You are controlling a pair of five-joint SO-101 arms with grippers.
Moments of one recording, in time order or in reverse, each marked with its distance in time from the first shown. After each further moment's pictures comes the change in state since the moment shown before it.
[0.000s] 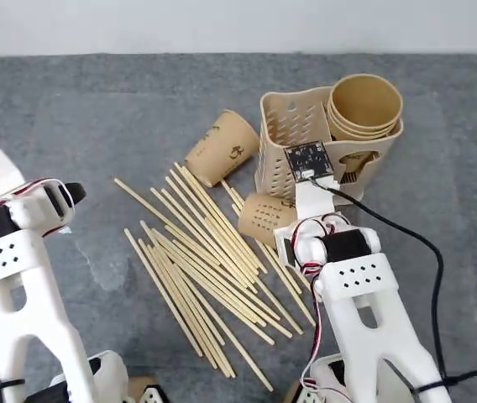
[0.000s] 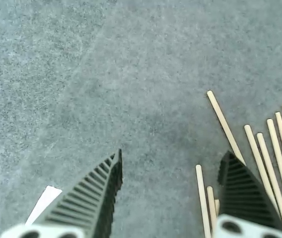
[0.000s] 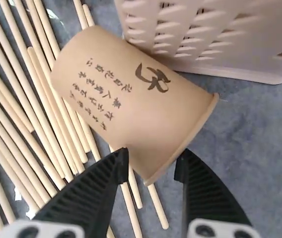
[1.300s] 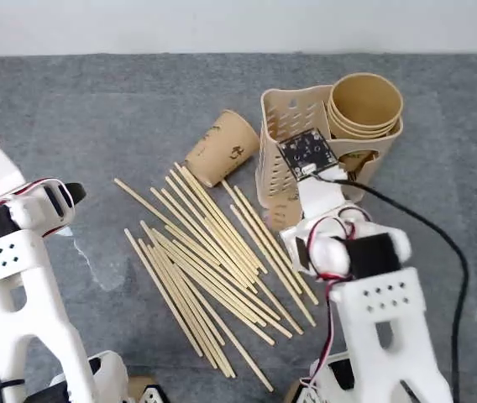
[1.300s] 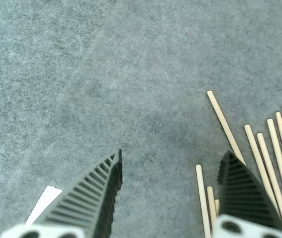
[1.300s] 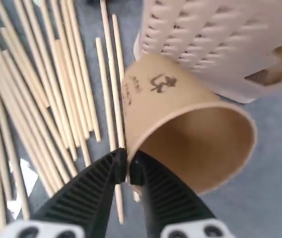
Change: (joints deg) left arm 0.0 0.0 0.0 0.0 0.0; right arm -0.6 -7.9 -19.0 24.2 12.7
